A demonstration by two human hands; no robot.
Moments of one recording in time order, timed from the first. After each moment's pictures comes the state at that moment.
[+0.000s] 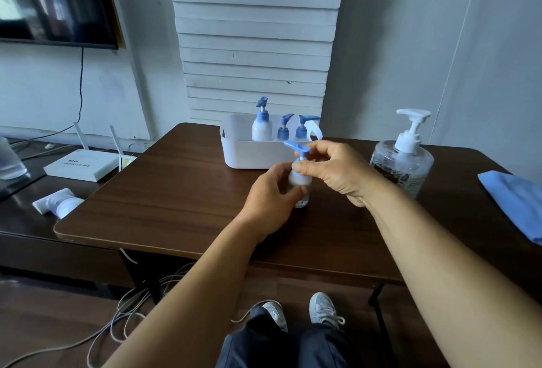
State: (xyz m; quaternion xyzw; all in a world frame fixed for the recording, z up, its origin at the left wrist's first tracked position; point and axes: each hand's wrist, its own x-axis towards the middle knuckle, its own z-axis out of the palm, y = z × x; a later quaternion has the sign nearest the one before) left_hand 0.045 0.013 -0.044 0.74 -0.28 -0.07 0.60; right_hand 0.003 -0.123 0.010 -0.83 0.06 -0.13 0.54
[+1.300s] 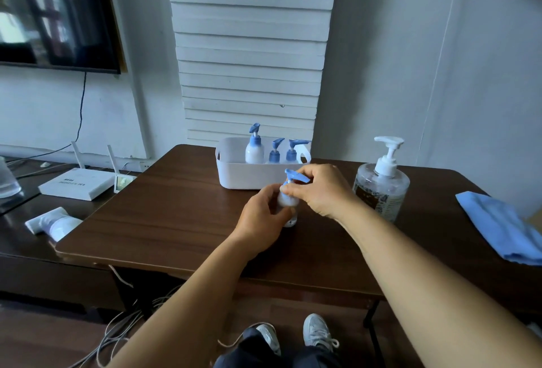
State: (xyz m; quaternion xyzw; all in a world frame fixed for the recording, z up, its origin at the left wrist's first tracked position) left_hand 0.042 0.014 -0.041 0.75 -0.28 -0.05 0.59; right_hand -0.008 -0.107 0.024 -0.91 0.15 -0.17 0.34
